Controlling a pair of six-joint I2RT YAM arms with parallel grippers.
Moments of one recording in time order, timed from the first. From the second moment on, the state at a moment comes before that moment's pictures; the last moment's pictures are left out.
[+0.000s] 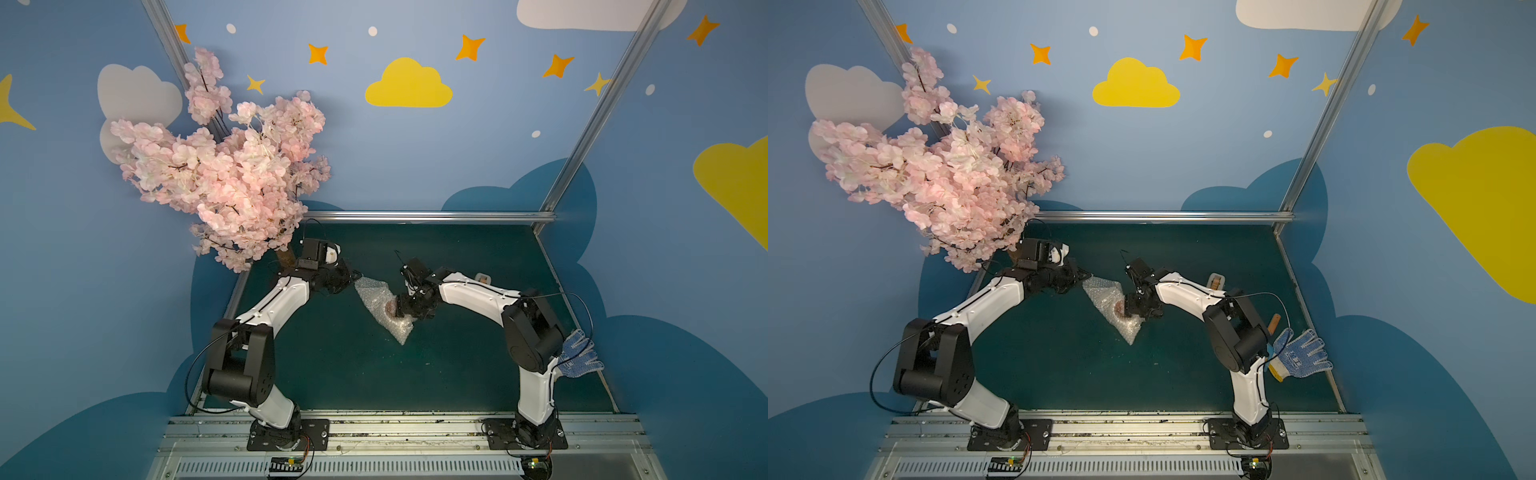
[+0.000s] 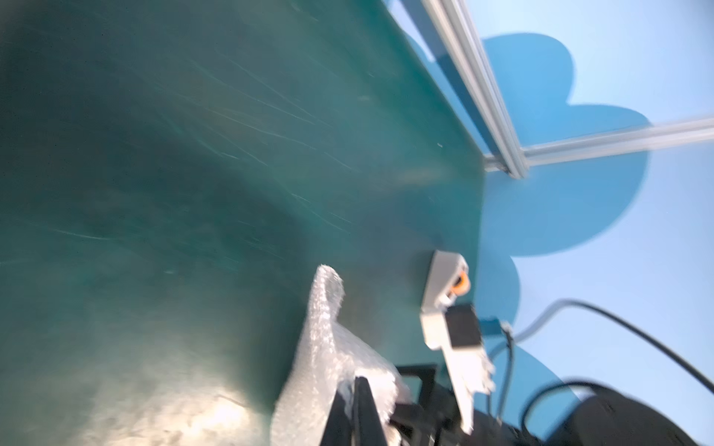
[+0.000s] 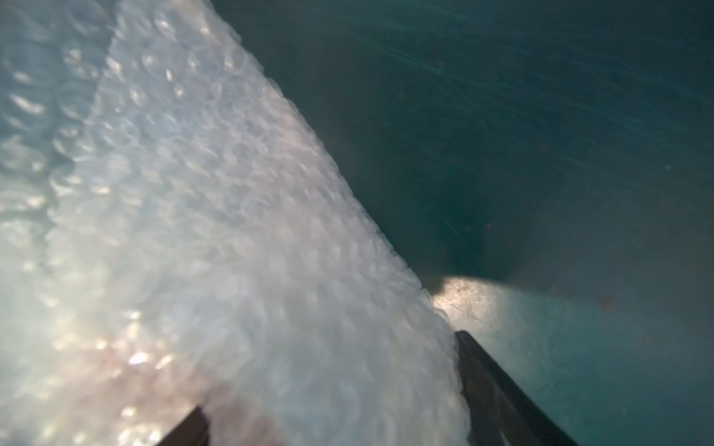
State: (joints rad) left arm -0.17 1.57 1.08 -0.28 0.59 -0.74; right arm 0.76 1.97 1.45 -0.74 -0.13 0.62
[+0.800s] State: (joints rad) left arm -0.46 1.46 0.89 -0.03 0.57 -0.87; right arm 0.75 1.98 1.44 -0.72 -0.19 0.64
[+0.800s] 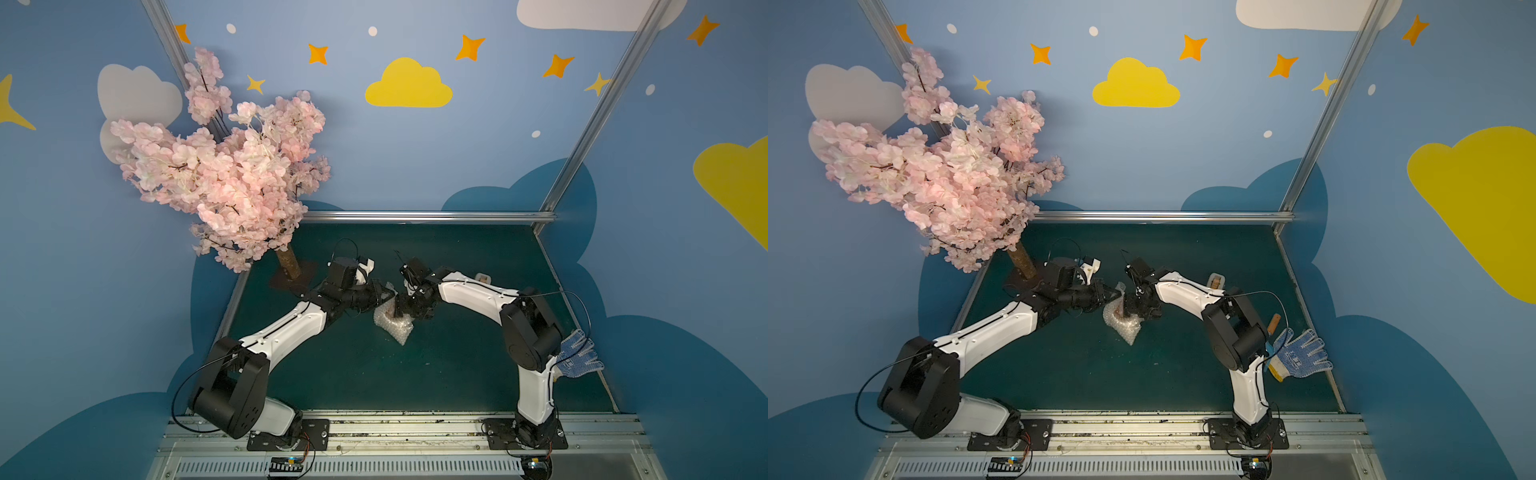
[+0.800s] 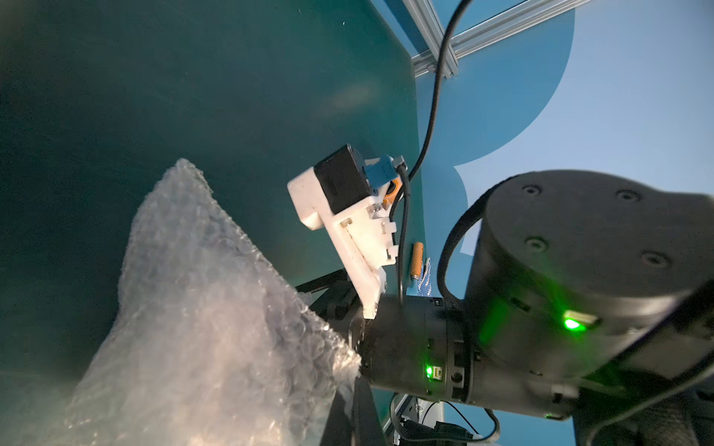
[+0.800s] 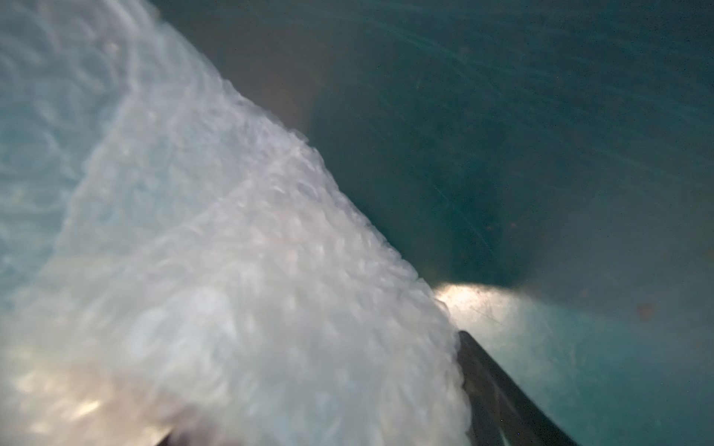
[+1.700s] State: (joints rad) left arm -0.53 1.59 0.86 0.05 0.53 -0.87; right arm 0.67 1.66 1.20 -0.60 -0.17 0.67
